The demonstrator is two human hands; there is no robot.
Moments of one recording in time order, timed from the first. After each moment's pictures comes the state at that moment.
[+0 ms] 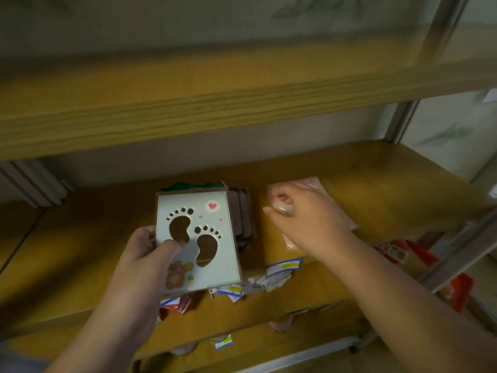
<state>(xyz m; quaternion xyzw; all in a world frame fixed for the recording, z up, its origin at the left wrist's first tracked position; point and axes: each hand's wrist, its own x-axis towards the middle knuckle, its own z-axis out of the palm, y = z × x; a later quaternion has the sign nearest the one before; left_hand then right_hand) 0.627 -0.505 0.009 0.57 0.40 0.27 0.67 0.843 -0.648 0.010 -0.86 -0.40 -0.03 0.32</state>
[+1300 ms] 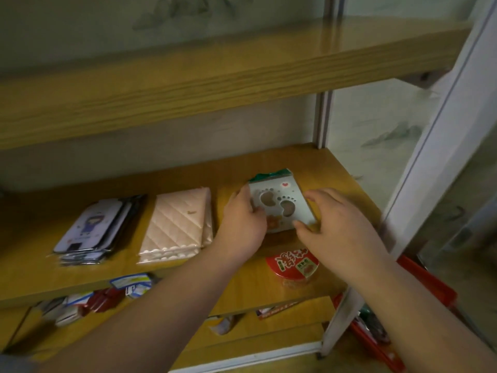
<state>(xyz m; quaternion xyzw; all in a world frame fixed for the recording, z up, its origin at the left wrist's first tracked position) 0.940 -0.737 0.002 0.82 0.31 0.20 0.44 1.025 -0.885 0.002 -0.87 -0.39 -0.04 0.30</state>
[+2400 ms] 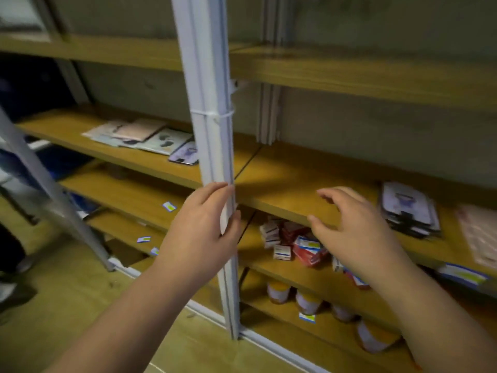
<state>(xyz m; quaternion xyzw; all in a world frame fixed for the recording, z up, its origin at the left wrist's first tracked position) 0.358 -0.517 0.031 0.83 0.47 0.30 0.08 0.596 -0.580 0.032 -0.74 -0.61 0.00 0.28</state>
